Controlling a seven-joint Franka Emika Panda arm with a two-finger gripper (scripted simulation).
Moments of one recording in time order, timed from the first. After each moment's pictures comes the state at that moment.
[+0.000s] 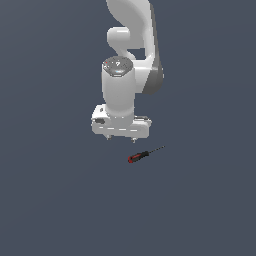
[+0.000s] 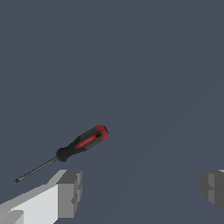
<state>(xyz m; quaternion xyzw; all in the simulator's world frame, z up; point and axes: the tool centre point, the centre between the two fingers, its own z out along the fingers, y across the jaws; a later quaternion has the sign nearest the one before) 0.017 -0.027 0.179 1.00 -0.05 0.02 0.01</state>
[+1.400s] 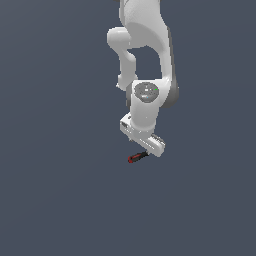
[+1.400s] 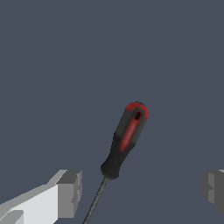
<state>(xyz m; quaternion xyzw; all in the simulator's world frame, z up) 0.007 0.053 0.107 0.94 -0.35 0.00 -0.01</state>
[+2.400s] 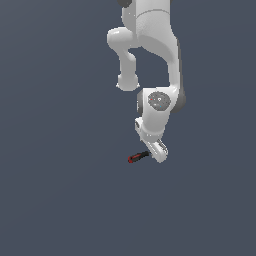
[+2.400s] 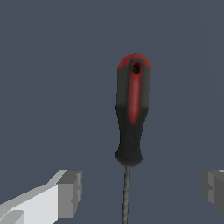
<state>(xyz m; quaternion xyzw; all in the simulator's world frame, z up) -0.006 0.094 0.068 0.85 -0.52 0.00 0.00</state>
